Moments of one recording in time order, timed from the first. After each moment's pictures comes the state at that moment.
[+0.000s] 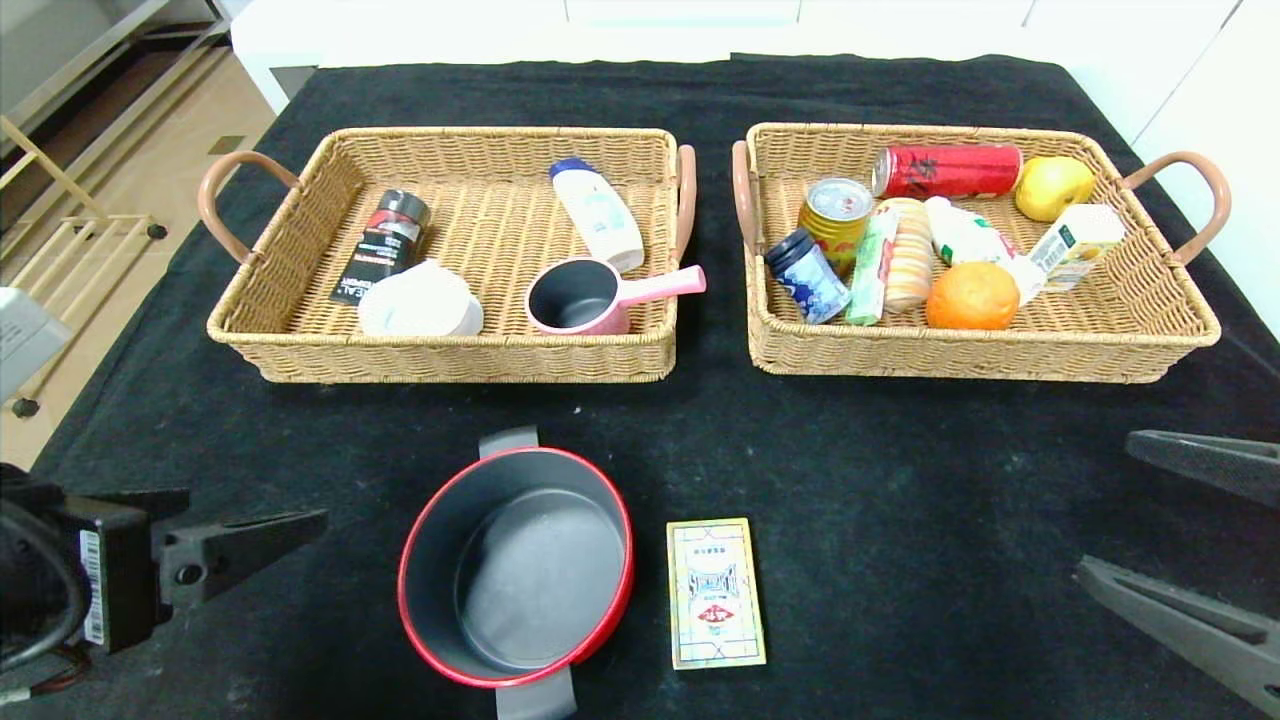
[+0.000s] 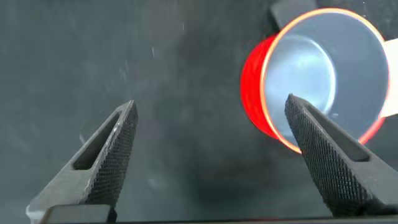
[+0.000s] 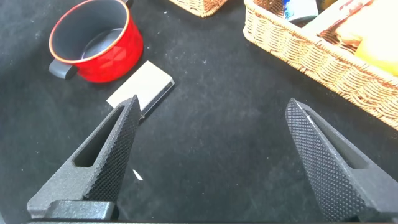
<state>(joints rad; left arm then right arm) -0.28 1.06 -0.90 0.34 0.05 -0.13 0.37 0.99 -0.51 -0.38 0.39 -0.16</state>
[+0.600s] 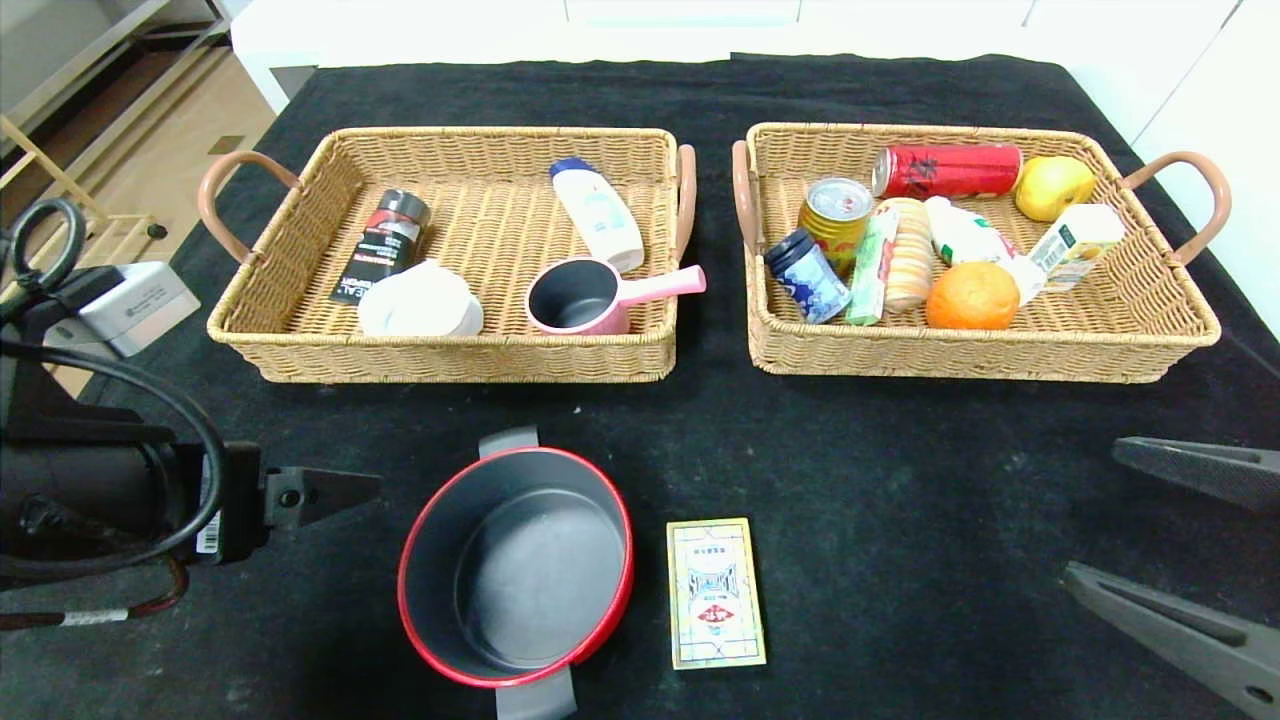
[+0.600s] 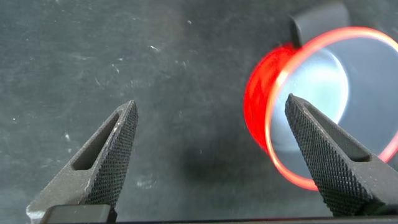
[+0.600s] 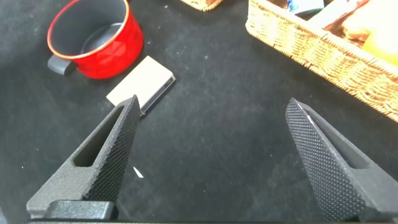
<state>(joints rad) -0.34 1.26 -1.06 0.46 0.15 -0.25 0.37 1.01 -0.51 -0.38 0.39 -0.16</state>
